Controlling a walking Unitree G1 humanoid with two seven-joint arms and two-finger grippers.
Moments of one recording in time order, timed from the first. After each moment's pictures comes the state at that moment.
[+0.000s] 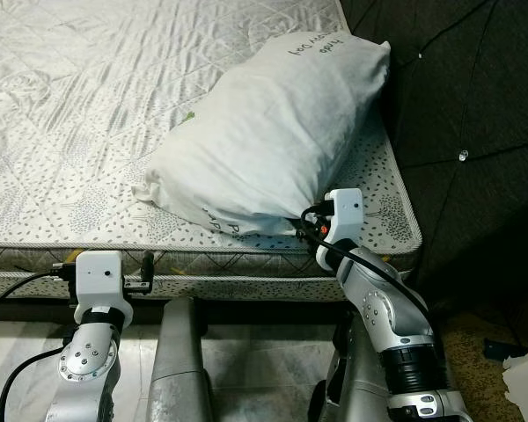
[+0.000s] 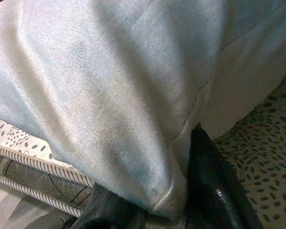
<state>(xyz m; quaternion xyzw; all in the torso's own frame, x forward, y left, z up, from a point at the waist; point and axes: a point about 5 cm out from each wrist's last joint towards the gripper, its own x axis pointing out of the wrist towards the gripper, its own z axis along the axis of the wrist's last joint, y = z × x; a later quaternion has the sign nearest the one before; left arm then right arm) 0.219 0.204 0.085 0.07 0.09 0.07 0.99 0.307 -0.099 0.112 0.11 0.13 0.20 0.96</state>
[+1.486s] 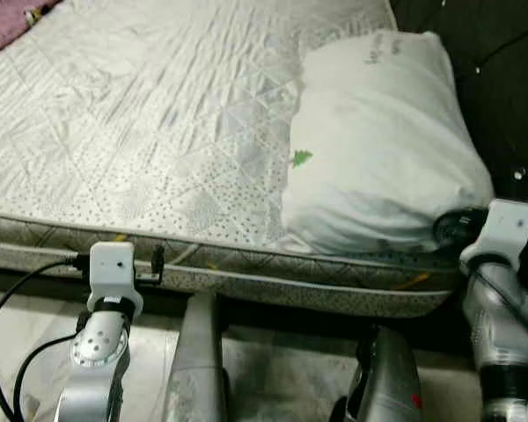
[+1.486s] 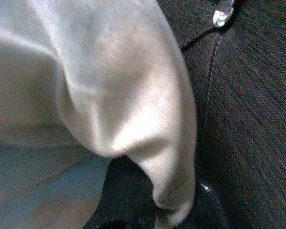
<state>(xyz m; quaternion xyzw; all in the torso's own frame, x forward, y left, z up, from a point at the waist) 0.235 0.197 0.082 0.07 0.07 0.05 0.99 0.279 -0.281 0.111 -0.07 0.04 -0.19 0.98</state>
